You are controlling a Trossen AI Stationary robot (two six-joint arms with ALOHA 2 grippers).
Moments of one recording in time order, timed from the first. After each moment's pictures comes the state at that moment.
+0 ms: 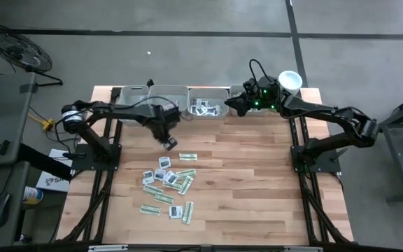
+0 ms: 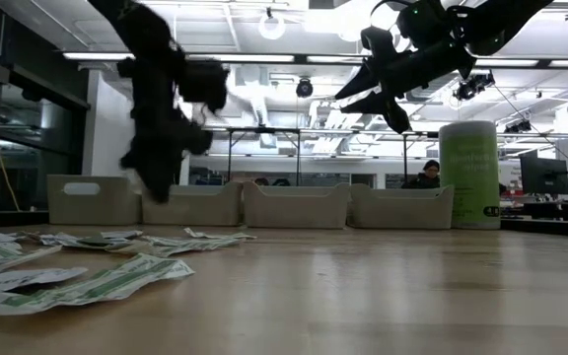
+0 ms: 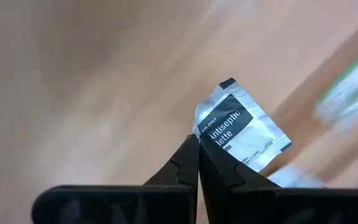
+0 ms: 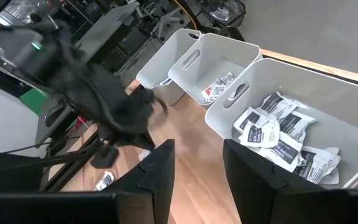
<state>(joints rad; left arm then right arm) 0.37 1.59 0.93 -0.76 0.10 -0.38 -0.60 1.30 0.80 0.15 -0.36 0.57</state>
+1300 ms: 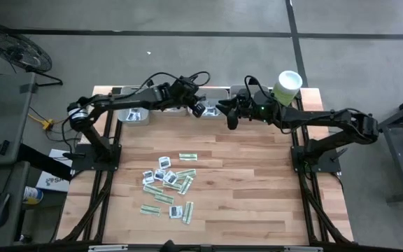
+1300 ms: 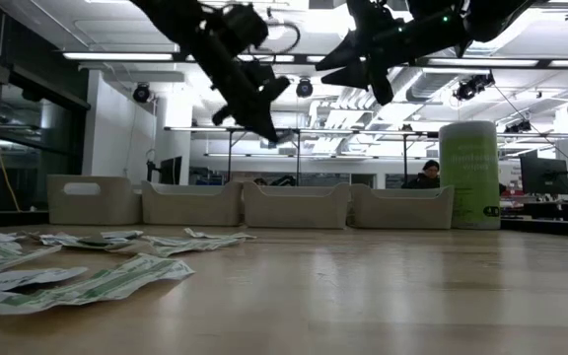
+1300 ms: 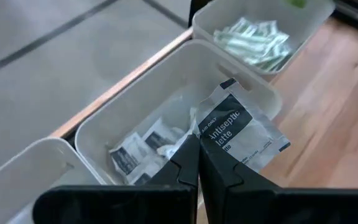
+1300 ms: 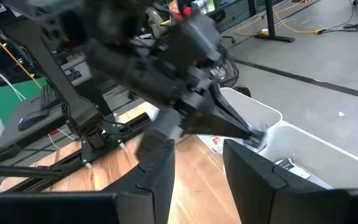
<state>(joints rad) 0.42 1.66 1.28 -0.29 -0.21 -0.24 -0.33 1.31 0.80 0.34 0.02 0.38</state>
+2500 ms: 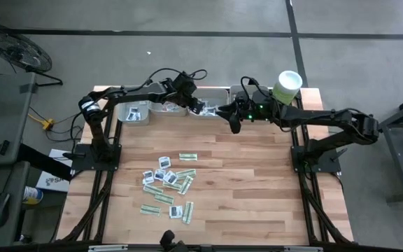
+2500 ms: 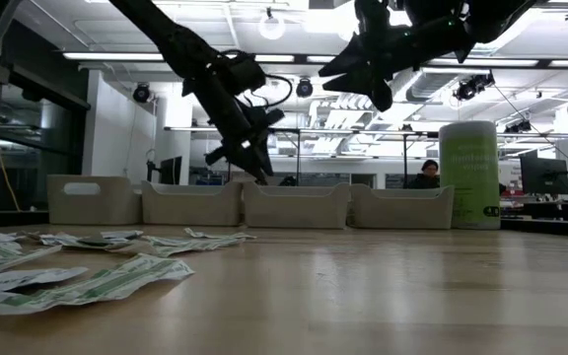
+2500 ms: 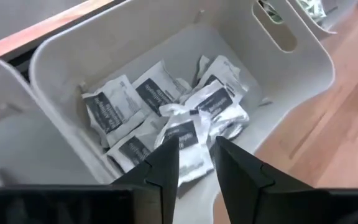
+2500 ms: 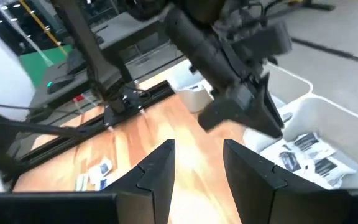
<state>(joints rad) 0.57 1.81 1.28 -0.31 0.10 -0.39 -0.36 1.30 0.80 0.25 -0.15 0.36</state>
